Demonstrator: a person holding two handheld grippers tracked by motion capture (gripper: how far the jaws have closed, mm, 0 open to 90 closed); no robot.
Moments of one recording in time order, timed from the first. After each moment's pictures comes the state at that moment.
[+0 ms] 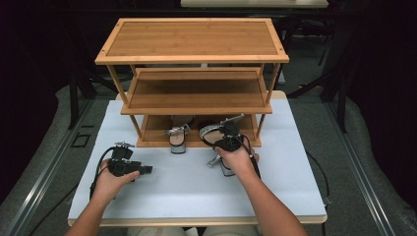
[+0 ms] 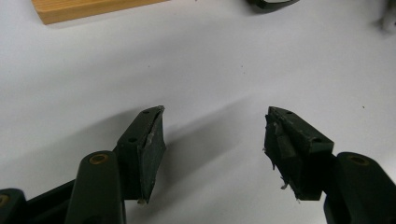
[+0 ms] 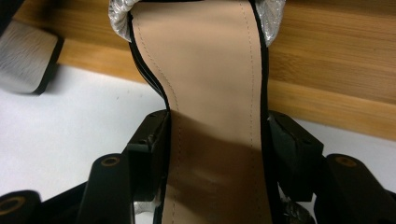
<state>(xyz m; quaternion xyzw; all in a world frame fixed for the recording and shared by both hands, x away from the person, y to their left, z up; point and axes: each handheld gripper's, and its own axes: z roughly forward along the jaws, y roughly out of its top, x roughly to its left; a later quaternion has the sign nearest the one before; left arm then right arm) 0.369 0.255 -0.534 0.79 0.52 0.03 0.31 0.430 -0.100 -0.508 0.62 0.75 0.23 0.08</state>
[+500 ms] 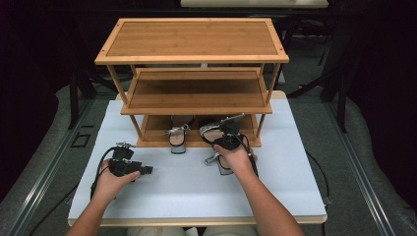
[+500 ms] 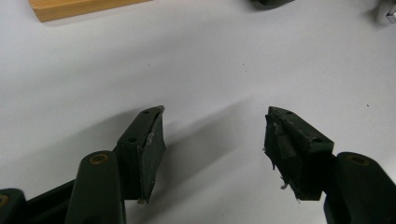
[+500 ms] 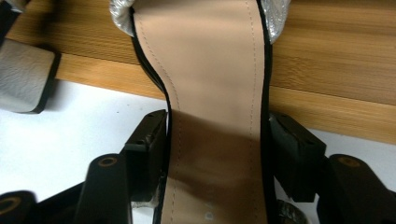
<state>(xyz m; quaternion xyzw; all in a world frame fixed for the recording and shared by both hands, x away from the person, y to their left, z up) 0.369 0.254 -0.537 0.80 0.52 0.03 0.31 0.438 -0.100 -0.514 0.63 0.73 0.25 0.06</state>
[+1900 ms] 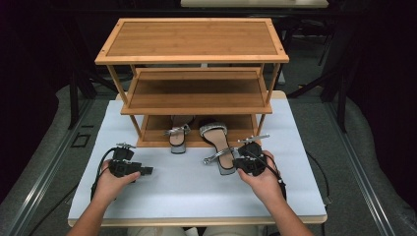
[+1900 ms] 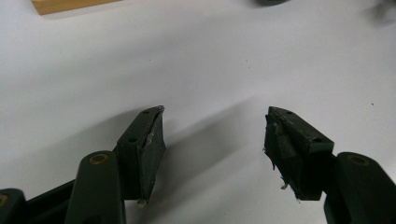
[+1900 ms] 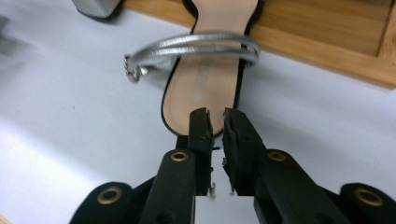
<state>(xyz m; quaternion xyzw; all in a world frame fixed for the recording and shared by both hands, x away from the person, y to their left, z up) 0.369 0.254 -0.539 0.79 0.52 0.03 0.31 0.334 -0.151 -0.480 0.54 0.78 0.29 0.11</state>
